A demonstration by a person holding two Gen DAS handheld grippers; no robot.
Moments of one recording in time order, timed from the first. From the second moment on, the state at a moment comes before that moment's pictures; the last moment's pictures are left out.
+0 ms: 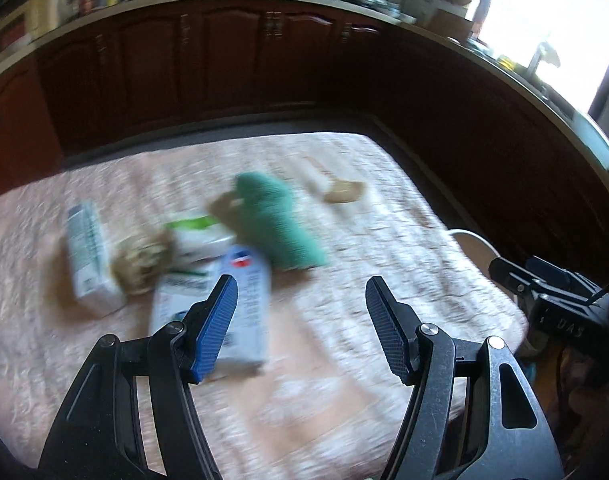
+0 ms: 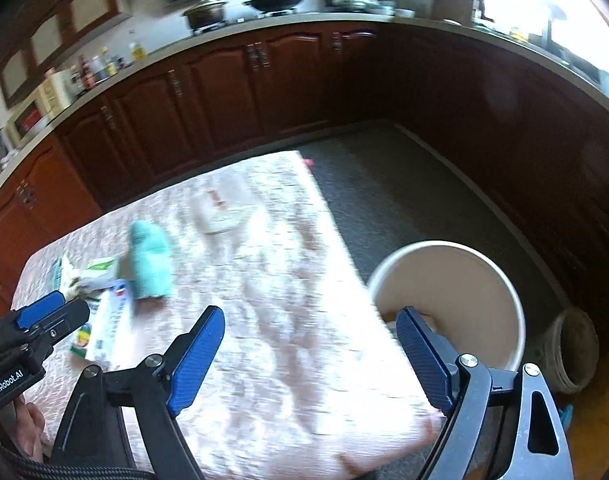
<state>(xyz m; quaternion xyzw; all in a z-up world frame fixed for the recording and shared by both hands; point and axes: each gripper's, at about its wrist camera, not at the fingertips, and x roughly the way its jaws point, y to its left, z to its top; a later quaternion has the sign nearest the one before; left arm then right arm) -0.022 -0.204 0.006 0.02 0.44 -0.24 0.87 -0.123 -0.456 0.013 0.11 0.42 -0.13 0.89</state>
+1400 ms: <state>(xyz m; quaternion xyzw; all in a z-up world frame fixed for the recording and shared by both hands) 0.126 -0.057 -0.063 -0.11 0.54 -0.06 0.83 0.059 -0.269 -0.036 0.09 0.51 0.12 0.84</state>
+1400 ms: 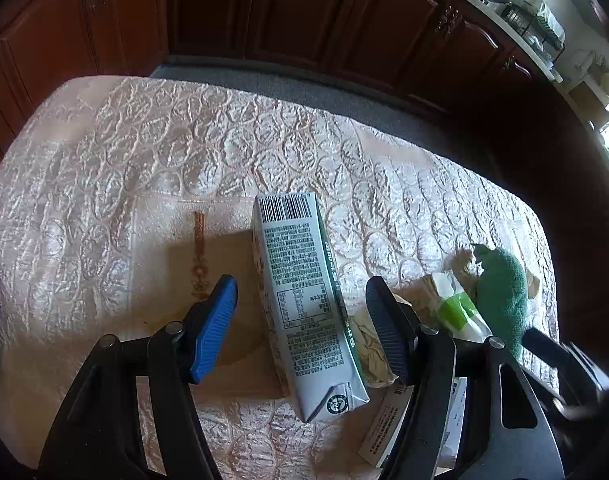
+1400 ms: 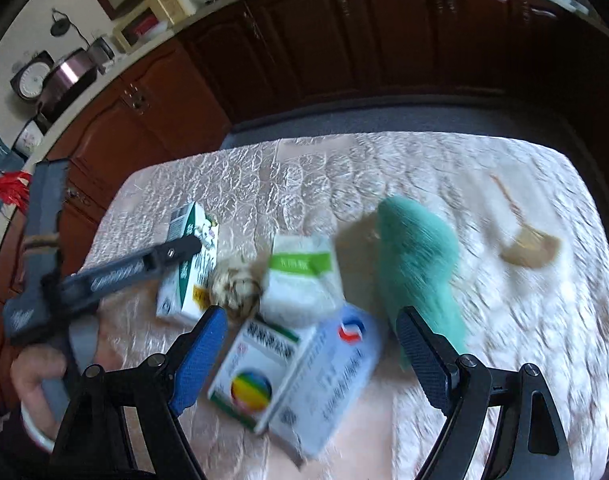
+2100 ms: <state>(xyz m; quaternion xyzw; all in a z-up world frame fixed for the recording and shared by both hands) 0.121 -0.061 -0.078 -0.10 0.55 -0.08 0.83 0.066 -0.267 -0.052 0.11 0.53 0.15 0.83</state>
